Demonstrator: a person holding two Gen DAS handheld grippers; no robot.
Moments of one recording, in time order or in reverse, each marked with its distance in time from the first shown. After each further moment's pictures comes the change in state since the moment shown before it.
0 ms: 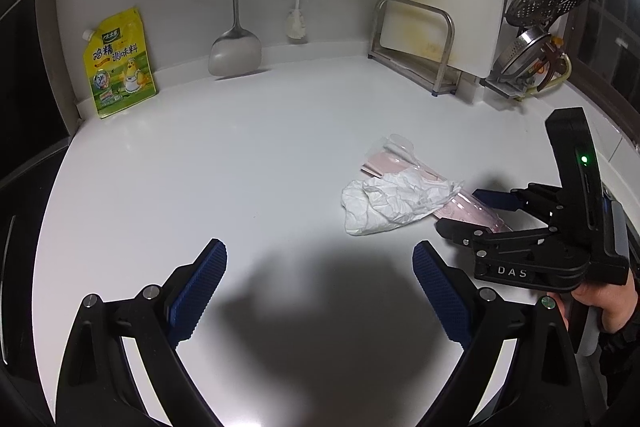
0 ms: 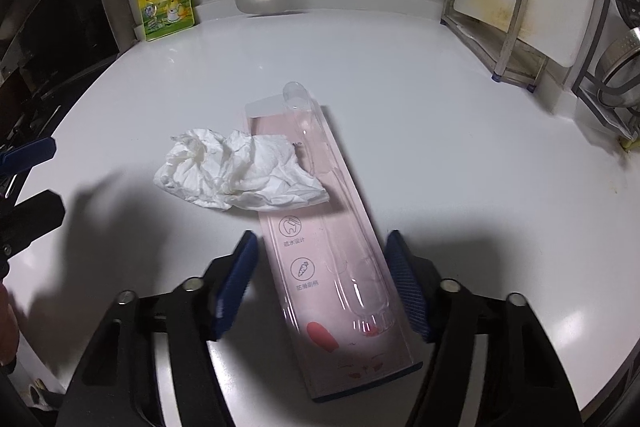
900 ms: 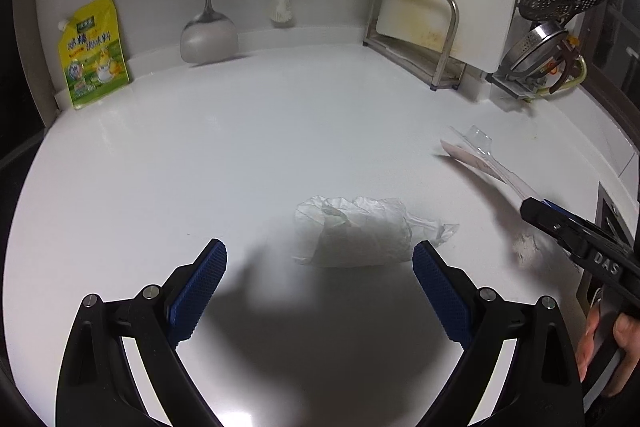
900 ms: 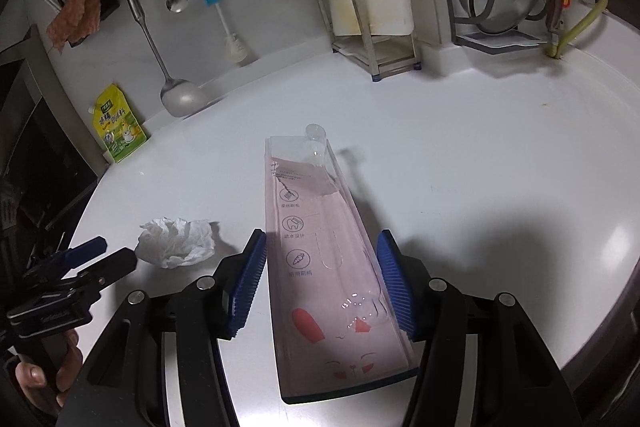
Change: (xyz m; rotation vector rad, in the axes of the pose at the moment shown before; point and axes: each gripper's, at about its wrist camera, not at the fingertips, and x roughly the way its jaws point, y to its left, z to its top) left arm 0.050 -0.039 0.022 -0.053 0.060 0.003; right arm -0.056 -0.096 -0.040 0.385 -0.215 0.021
